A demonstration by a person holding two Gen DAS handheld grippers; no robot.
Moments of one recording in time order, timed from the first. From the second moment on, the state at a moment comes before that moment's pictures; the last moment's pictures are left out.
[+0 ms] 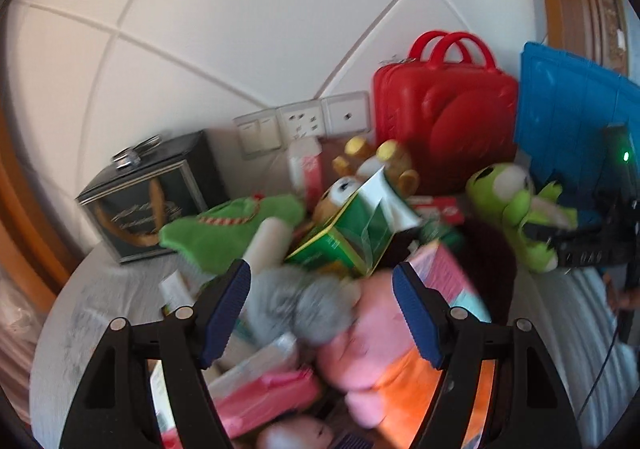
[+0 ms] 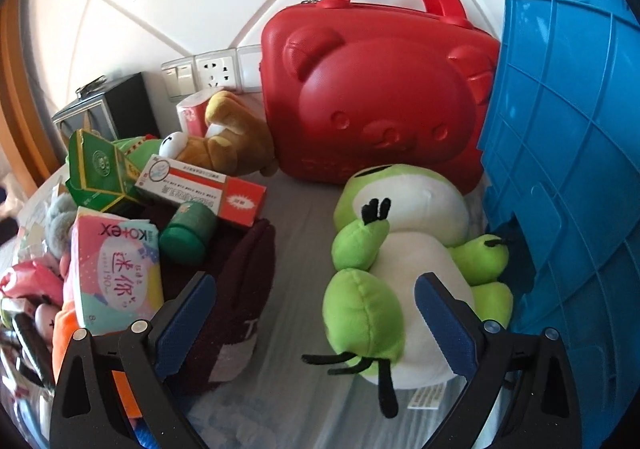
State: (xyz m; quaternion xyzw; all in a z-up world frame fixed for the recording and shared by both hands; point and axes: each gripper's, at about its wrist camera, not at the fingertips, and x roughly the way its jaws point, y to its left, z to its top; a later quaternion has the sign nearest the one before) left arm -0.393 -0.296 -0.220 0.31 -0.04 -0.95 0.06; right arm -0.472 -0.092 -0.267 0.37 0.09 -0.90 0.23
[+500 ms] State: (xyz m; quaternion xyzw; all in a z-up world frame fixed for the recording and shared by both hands) left arm -0.473 -0.261 -0.238 0.33 -0.04 -0.94 0.00; right arm -0.488 -0.079 -0.273 0.37 0.07 -0.90 0.23
